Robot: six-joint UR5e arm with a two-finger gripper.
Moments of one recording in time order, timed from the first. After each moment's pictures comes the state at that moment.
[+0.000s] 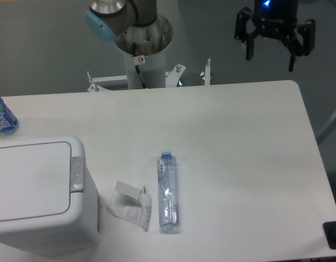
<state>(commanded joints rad) 2.77 -1.61 -1.37 -1.38 1.47 1.41</state>
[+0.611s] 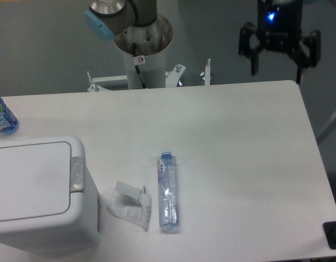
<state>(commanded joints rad) 2.68 -1.72 -1.38 -1.18 1.47 1.10</state>
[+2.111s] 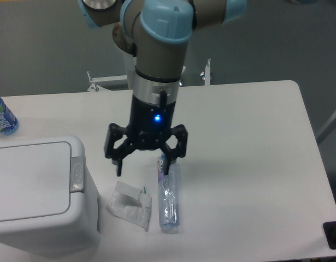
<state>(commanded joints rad) 2.30 -1.83 -1.41 -1.03 1.22 0.06</state>
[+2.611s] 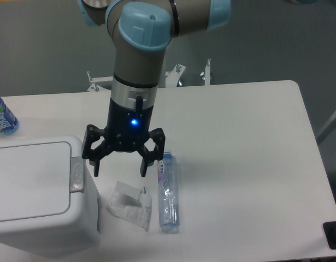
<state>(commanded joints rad) 2.27 -1.83 -1.41 -1.03 1.23 0.03</state>
